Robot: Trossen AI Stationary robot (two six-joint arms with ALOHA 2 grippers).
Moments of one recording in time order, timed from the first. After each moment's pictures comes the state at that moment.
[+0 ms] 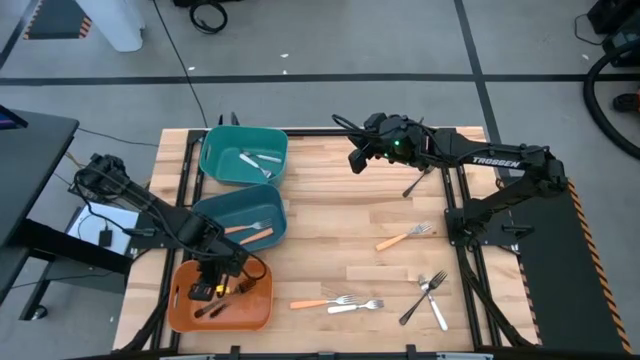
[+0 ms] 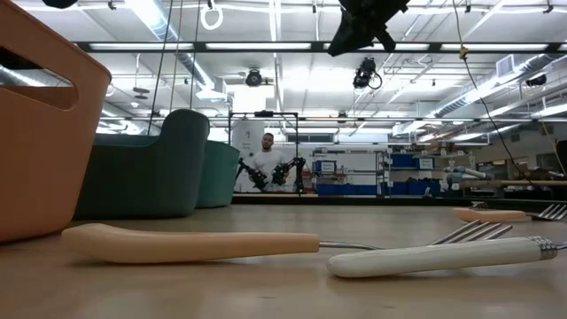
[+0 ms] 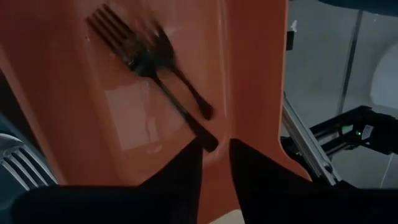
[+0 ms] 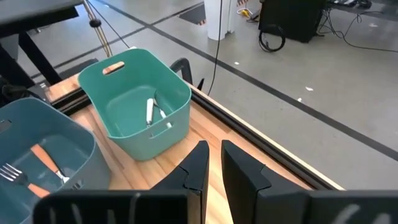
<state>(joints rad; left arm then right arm) -0.53 1.25 0.95 -1.00 0.42 -0.46 -0.21 1.32 1.26 -0.44 0.42 0.34</state>
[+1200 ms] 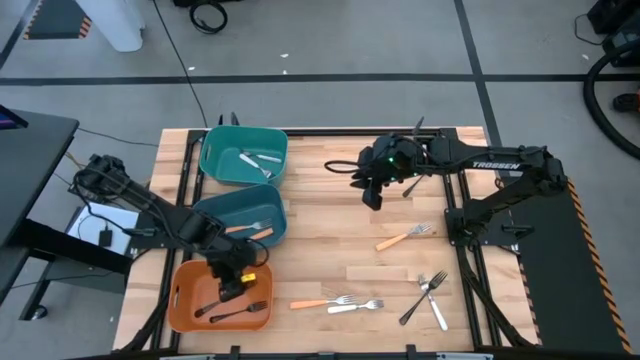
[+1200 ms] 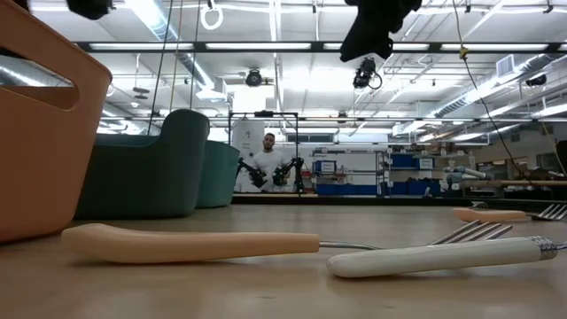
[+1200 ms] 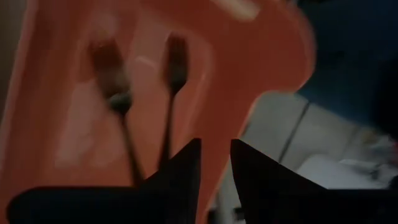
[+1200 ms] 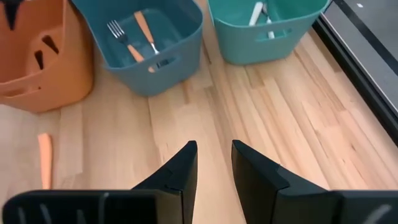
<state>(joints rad) -0.50 1.25 0.95 -0.76 0.36 -1.02 -0.13 1.32 1.26 -0.68 0.01 0.15</state>
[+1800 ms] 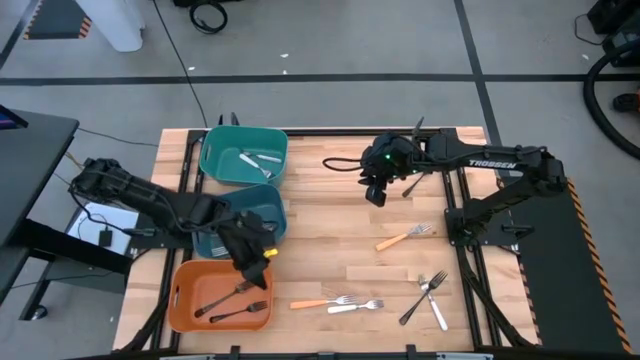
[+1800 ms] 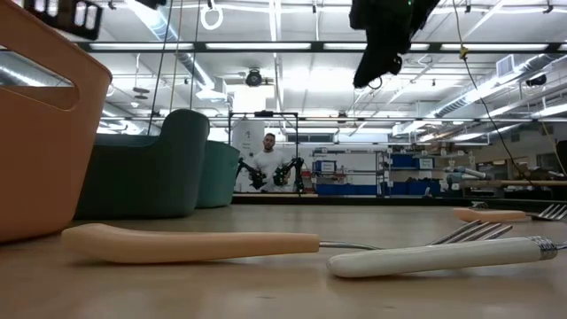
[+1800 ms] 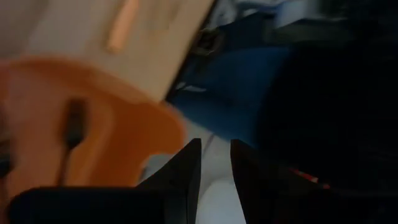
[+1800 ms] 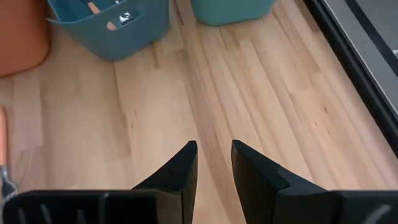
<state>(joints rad) -0.31 1.24 0.95 -0.40 0.54 -1.23 -0.20 1.32 1.21 -0.76 0.01 0.10</state>
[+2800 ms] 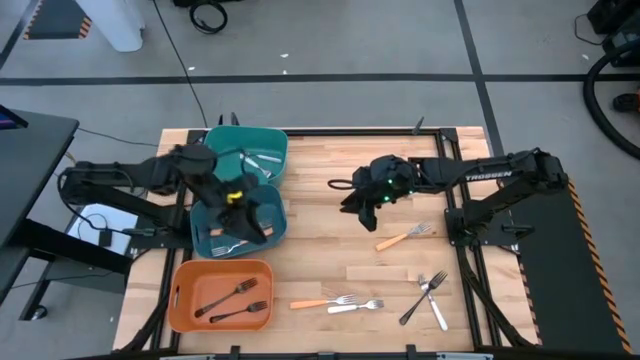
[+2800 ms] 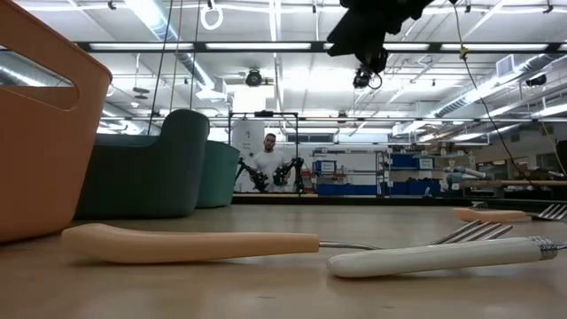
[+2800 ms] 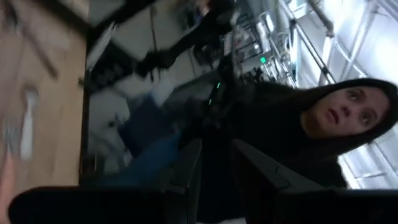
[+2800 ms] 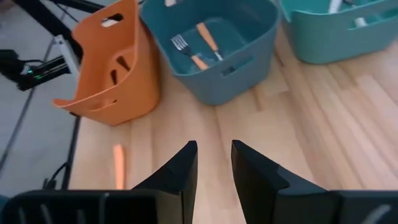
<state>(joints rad) -0.07 1.07 1.17 -0.21 0.65 -0.98 -0.03 1.32 1.07 -0.36 -0.12 0.34</state>
